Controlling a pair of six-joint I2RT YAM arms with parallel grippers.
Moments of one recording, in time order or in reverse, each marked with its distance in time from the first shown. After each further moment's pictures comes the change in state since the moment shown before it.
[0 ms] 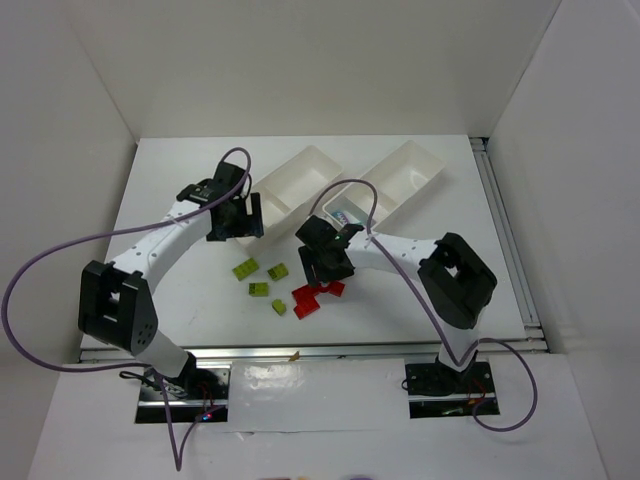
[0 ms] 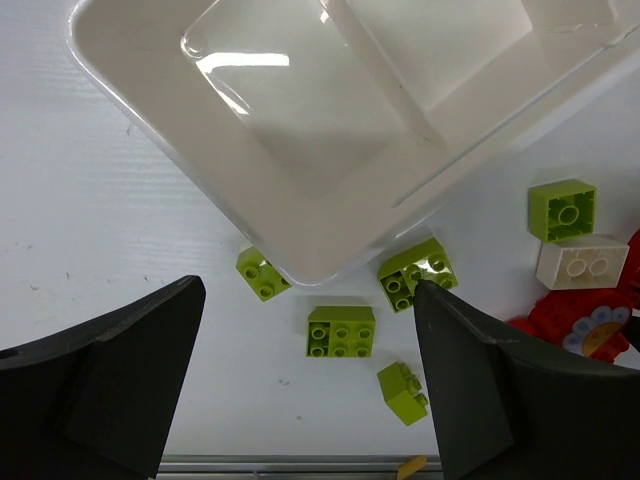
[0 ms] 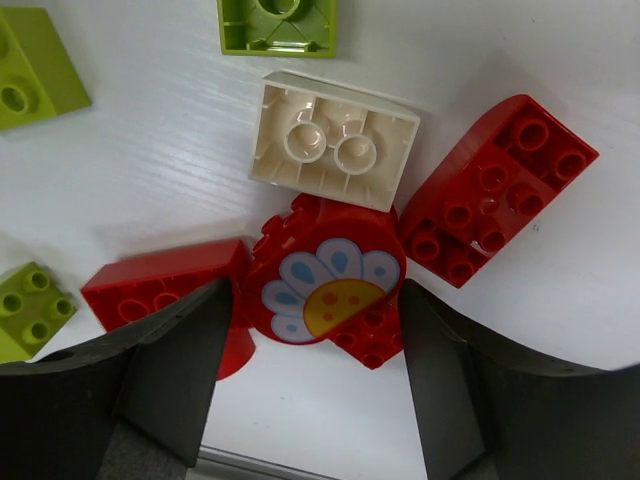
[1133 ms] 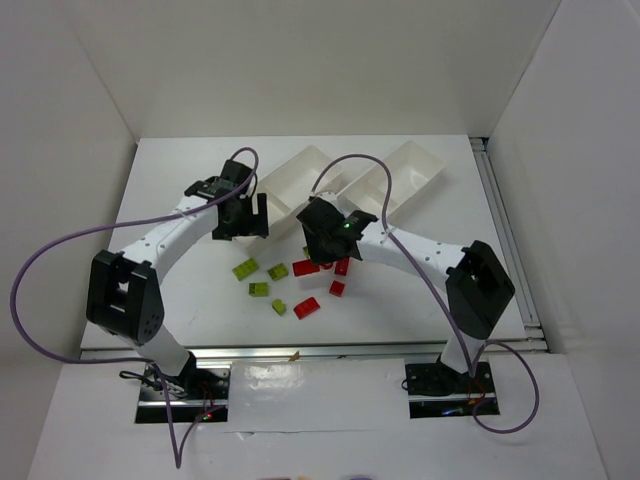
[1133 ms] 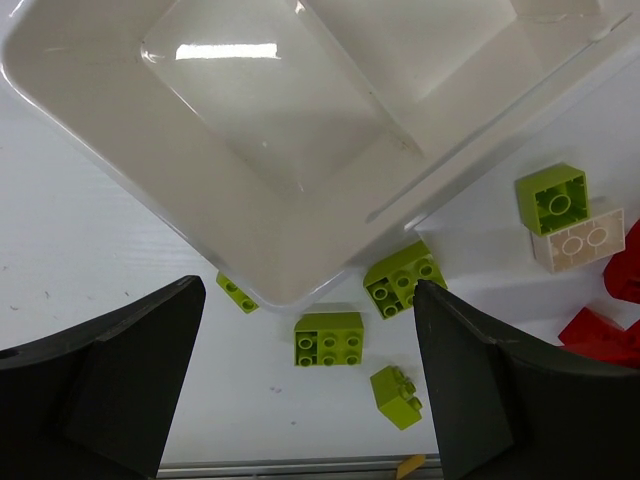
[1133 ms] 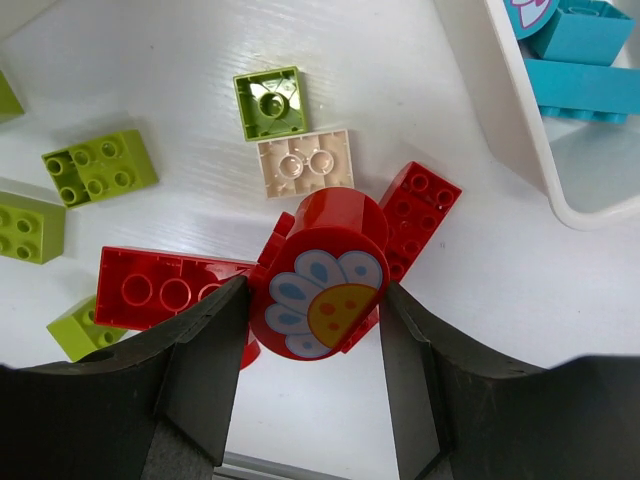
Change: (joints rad) left arm -0.008 0.074 0.037 0.004 0.034 0.023; right arm 0.000 -0.099 0.106 -0.064 0.155 -0.019
